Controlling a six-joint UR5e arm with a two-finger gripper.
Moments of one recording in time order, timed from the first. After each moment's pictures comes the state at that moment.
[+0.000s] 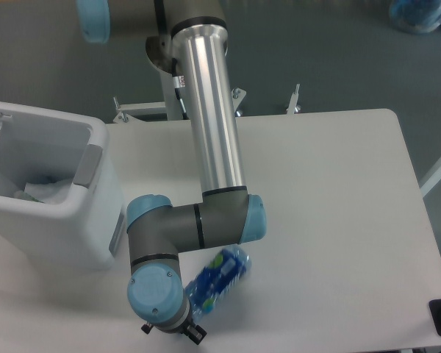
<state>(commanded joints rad) 2.17 -2.42 -1.08 -1.23 1.61 0.85</state>
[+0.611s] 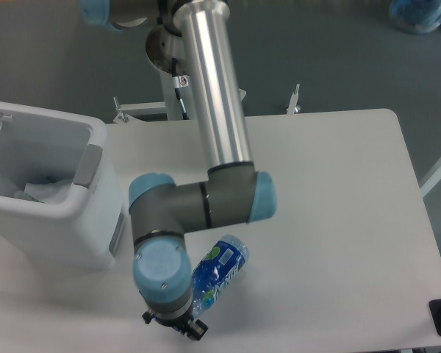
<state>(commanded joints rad) 2.25 -2.27 -1.08 -1.22 1.41 0.85</state>
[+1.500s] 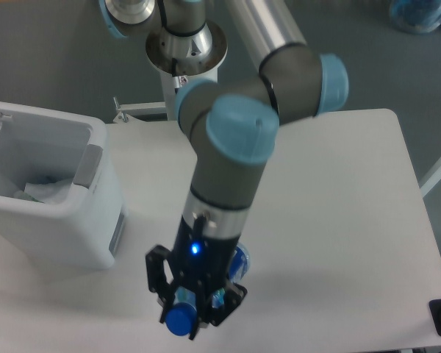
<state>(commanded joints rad) 2.34 -2.03 -1.08 -0.99 0.96 0.65</state>
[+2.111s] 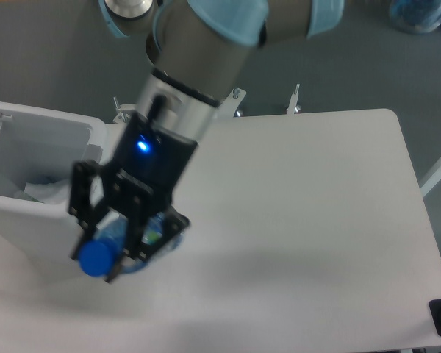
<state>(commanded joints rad) 2.30 -1.92 -1.11 -0.99 0.74 0.58</state>
